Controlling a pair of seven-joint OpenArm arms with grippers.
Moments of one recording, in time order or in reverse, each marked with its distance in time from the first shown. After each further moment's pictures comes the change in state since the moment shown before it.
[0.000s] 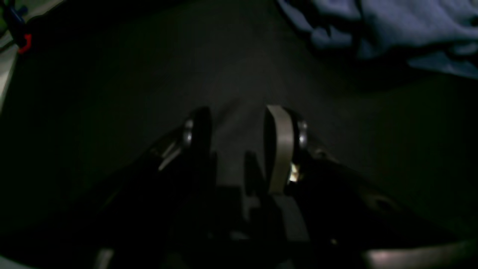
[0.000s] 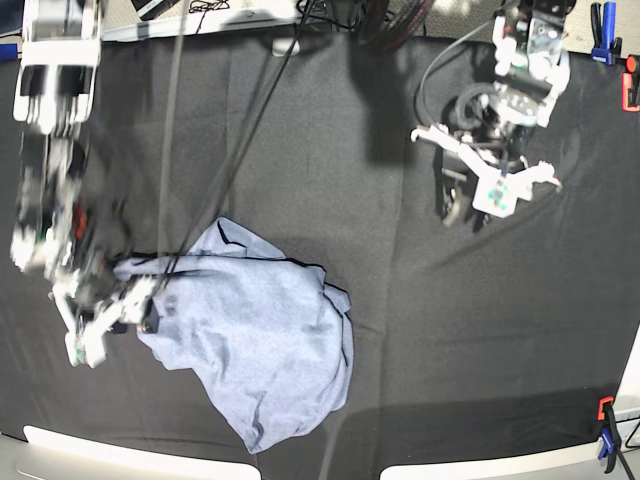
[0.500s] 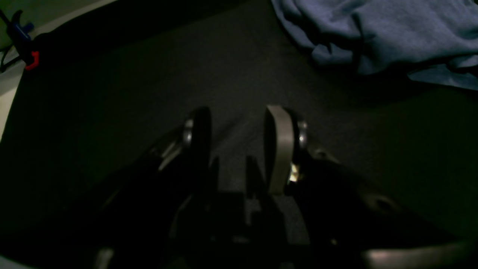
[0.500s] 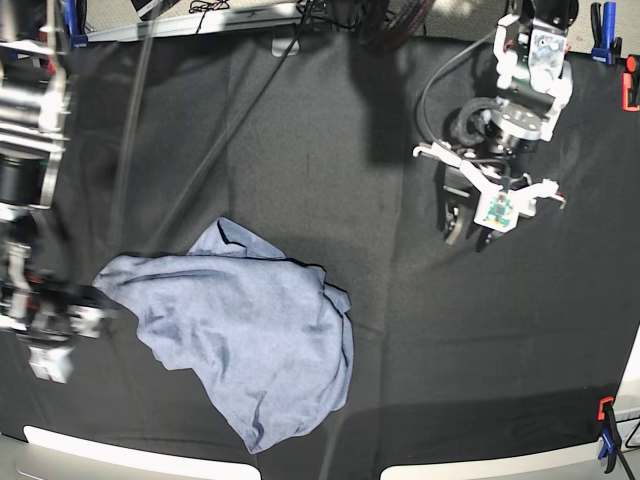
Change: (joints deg) left arm -1.1 0.1 0.0 0.1 0.1 0.0 0.0; right arm 12.9 7.0 0.3 -16.9 -6.8 1.9 -16.3
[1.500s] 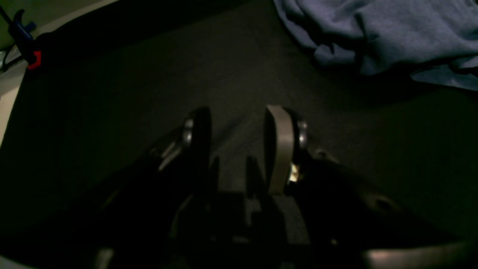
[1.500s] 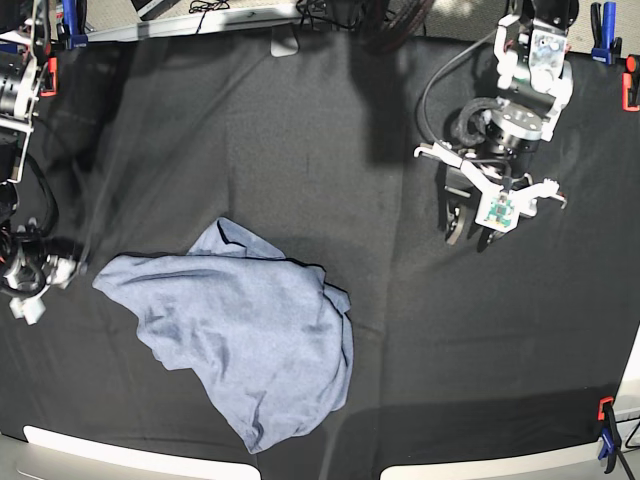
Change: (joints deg) left arm 0.0 0.0 0.0 0.0 0.0 0.0 0.0; right arm -2.6 5.1 0.3 -15.6 14.4 14.8 2.3
